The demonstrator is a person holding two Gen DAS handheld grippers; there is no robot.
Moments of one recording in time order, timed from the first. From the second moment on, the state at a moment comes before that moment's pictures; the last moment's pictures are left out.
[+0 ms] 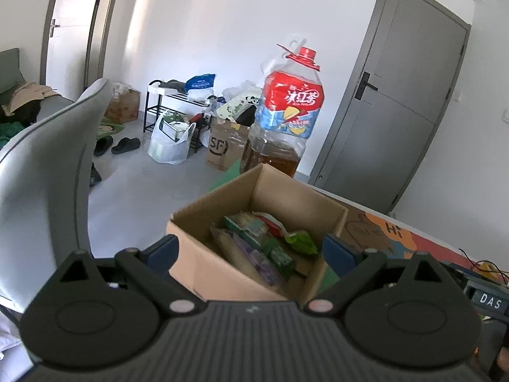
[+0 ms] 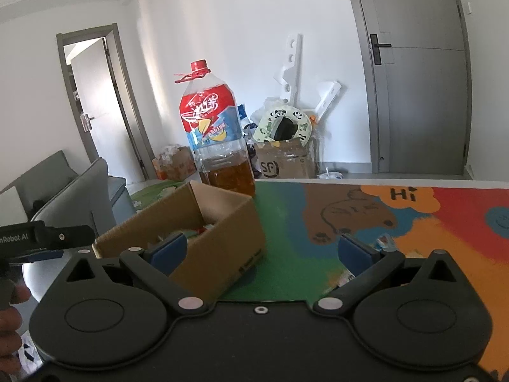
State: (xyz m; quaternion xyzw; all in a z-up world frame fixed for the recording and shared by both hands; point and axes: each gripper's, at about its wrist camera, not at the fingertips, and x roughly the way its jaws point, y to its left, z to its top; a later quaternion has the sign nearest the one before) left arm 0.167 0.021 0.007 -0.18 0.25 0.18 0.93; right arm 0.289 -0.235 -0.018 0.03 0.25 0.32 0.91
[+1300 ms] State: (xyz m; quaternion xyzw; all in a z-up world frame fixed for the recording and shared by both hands) left arm 0.186 -0.081 -0.037 -0.18 0.29 0.10 0.93; right arm 0.278 -0.310 -0.058 0.06 0.27 0.32 0.91
